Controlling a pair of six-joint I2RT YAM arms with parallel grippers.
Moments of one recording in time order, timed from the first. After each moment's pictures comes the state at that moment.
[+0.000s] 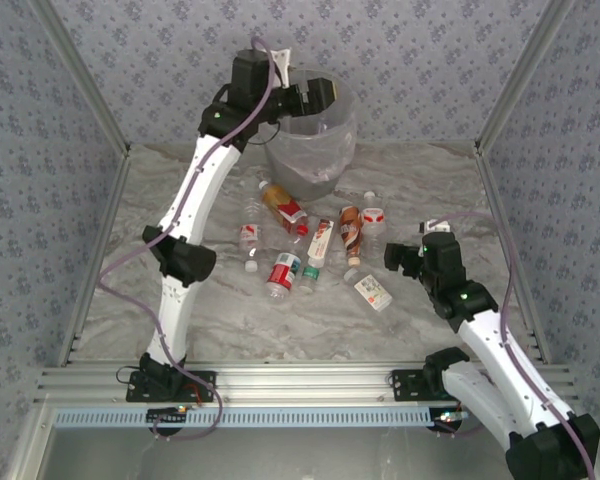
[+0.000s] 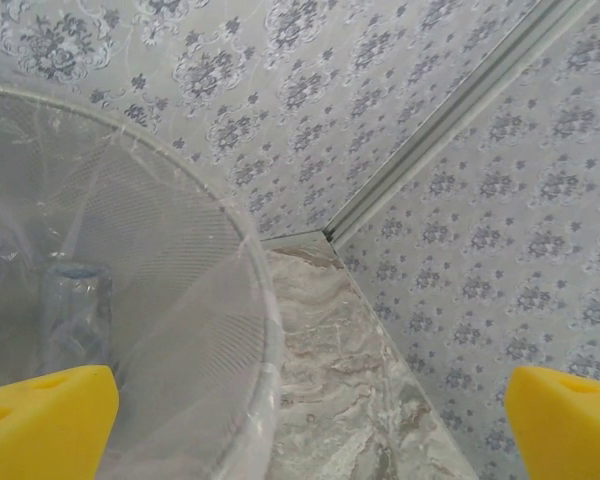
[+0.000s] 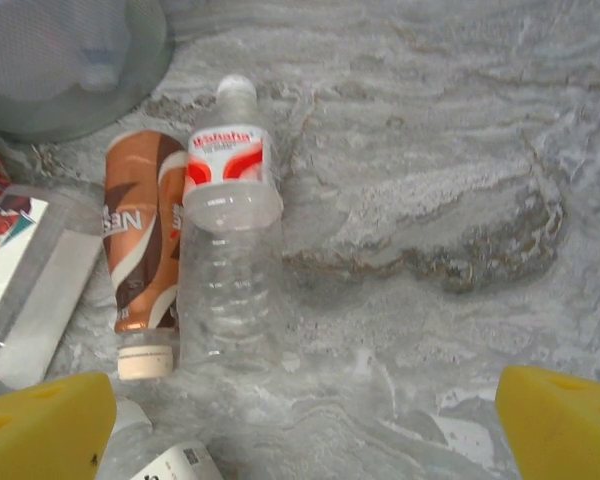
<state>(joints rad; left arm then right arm) -0.51 2.27 2.77 -0.78 0.33 -0.51 0.31 0.77 0.60 -0.49 0.19 0.32</state>
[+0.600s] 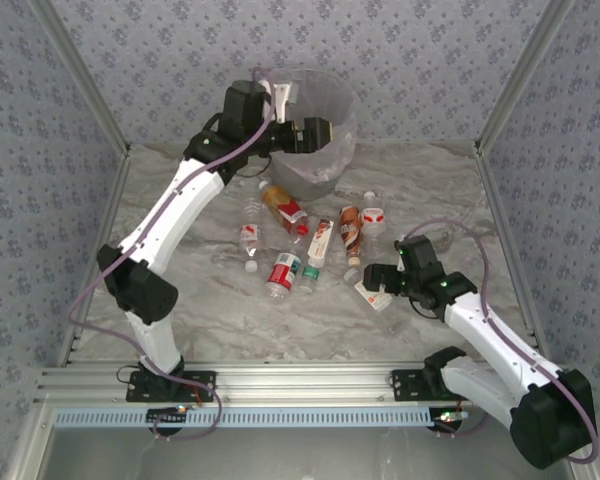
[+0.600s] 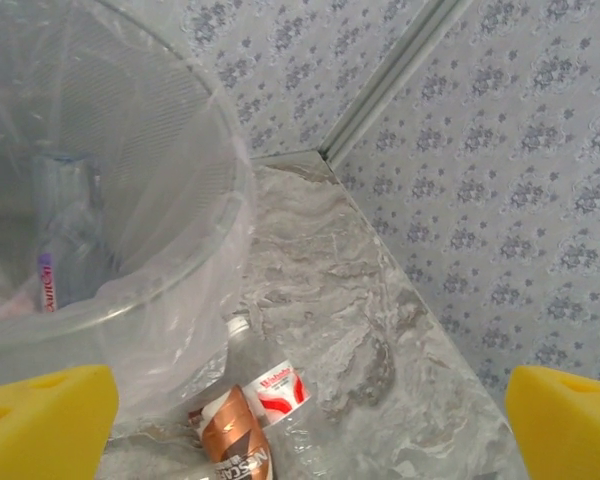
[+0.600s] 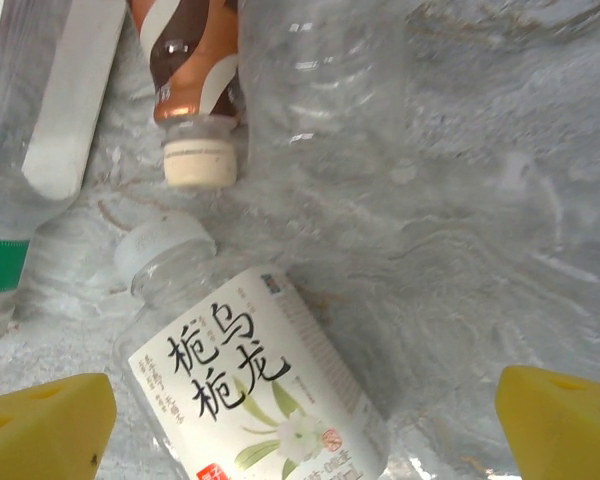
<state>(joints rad) -0.56 1.79 1.97 -0.56 0.31 -0.43 0.42 0.94 0.58 -0.60 -0.01 0.45</state>
